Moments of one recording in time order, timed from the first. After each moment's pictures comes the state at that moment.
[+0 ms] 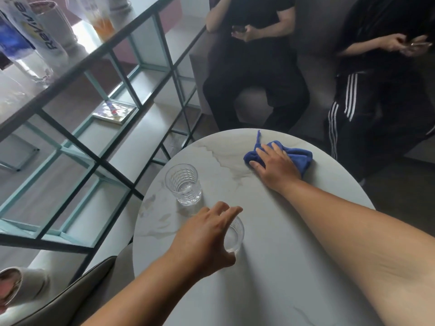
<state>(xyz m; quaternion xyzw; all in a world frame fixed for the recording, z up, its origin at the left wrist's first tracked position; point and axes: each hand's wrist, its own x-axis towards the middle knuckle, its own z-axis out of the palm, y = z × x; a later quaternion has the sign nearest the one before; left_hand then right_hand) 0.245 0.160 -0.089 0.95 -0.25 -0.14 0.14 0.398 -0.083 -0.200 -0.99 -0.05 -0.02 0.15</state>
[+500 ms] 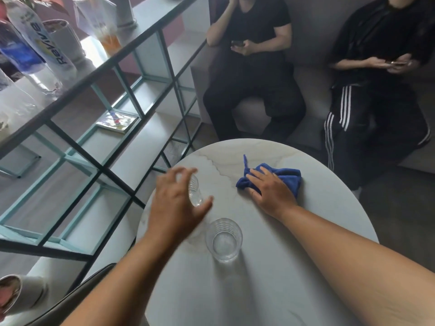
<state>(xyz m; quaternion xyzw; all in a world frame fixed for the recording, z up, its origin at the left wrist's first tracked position) 0.290 0.190 -0.072 0.97 -0.05 0.05 0.23 0.352 -0.070 -0.201 -0.98 -0.13 -0.04 0.18</state>
